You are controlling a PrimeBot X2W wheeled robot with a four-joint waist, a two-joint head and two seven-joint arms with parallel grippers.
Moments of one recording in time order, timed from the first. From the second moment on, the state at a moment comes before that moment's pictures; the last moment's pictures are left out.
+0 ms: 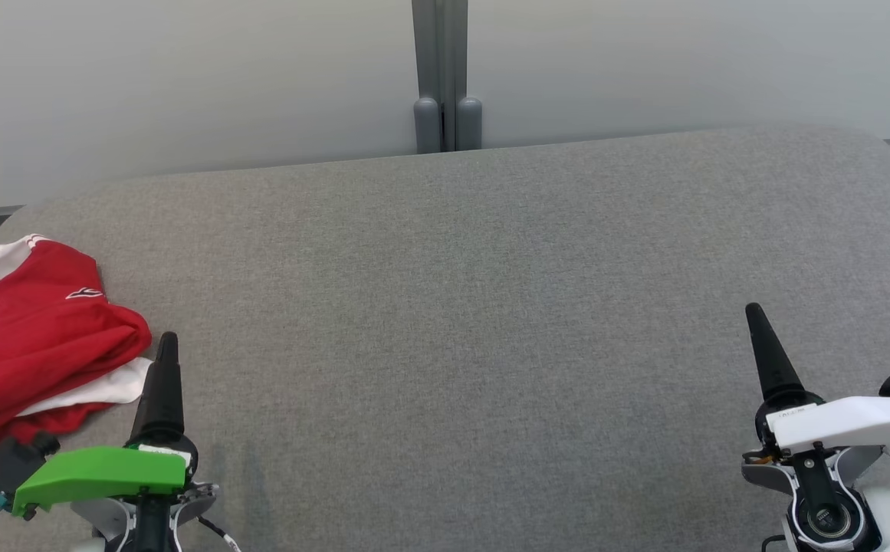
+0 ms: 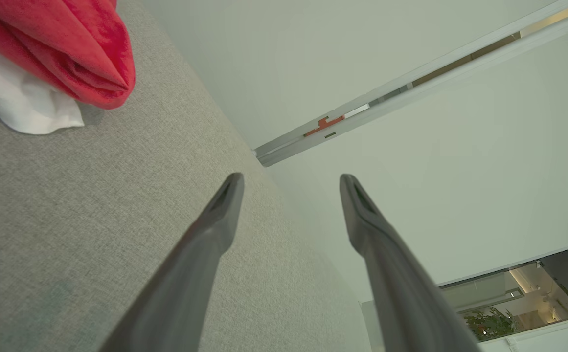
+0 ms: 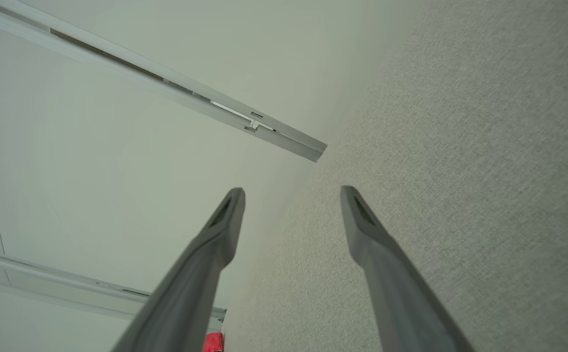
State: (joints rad) left arm -0.09 0.08 0.04 0.22 -1.21 -0.12 -0.02; right arm -0.09 -0.08 -0.06 0.20 1.16 0.13 -0.01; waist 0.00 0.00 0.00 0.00
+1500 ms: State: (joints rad) left arm -0.12 0.15 -0.07 0.26 -0.57 -0.07 -0.15; right arm -0.08 -0.11 0.02 0.09 0.47 0.13 -0.08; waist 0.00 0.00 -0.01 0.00
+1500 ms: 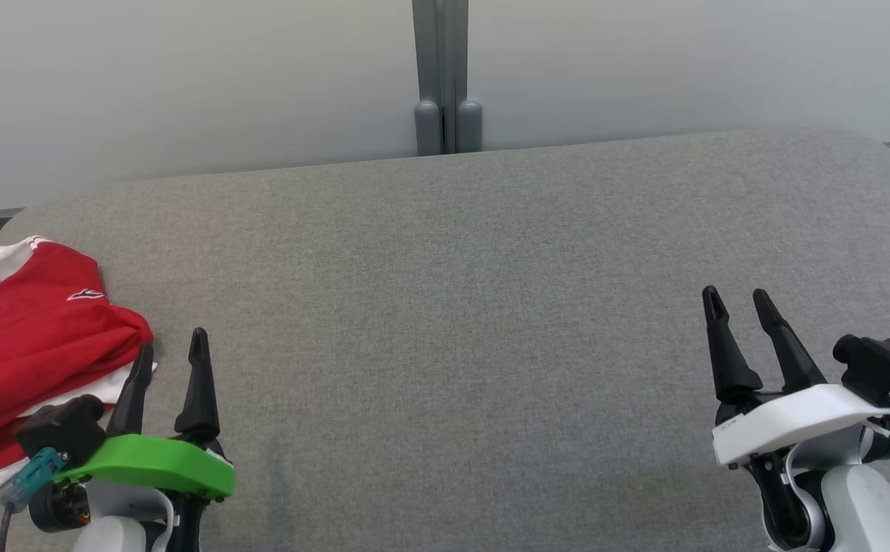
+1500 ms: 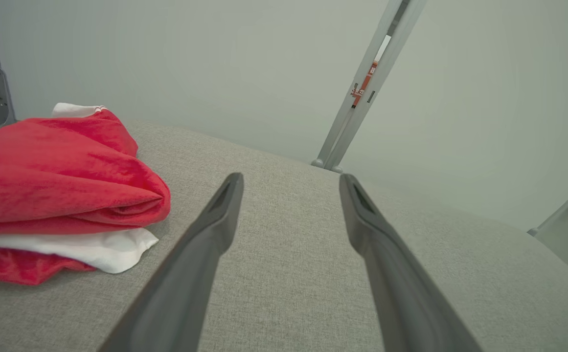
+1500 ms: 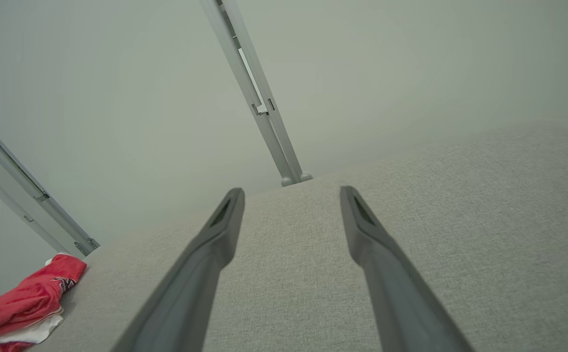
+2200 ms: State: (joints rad) left arm -0.14 0.17 -0.10 0.30 -0.40 -0.06 -0.20; right arm -0.07 -0.09 0.02 0.08 0.28 0.13 -0.11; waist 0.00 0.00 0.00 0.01
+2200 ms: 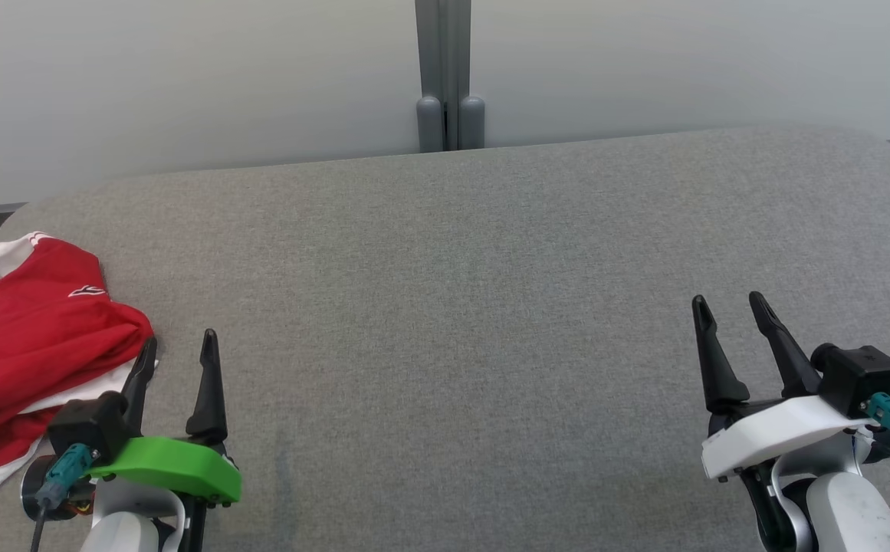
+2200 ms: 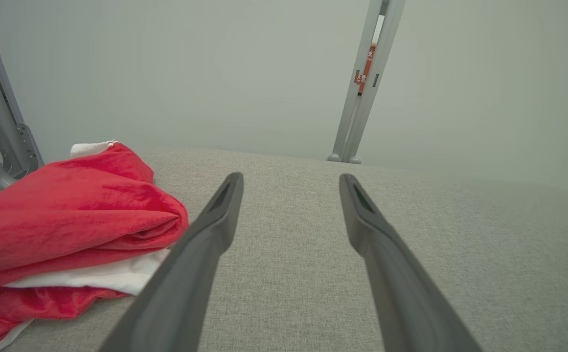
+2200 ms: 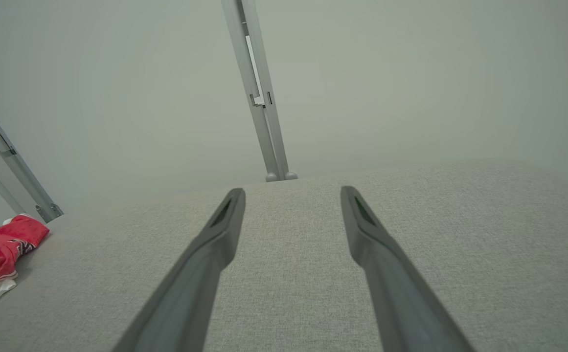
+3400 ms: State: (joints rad) left arm -0.15 0.17 -0.12 0.34 -0.24 -0.04 -0.26; right arm -0.05 -0.06 0.00 0.06 0.08 0.13 -0.15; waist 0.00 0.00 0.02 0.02
